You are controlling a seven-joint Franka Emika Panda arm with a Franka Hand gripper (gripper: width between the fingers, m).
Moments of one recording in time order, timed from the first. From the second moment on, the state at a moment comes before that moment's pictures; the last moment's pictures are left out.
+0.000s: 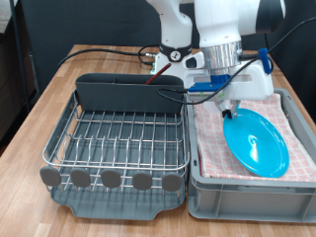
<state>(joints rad) 0.39 0.08 -0.16 -2.47 0.51 2.86 1.18</state>
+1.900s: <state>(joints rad) 0.31 -0.21 -0.23 -2.36 -0.16 2.18 1.63</state>
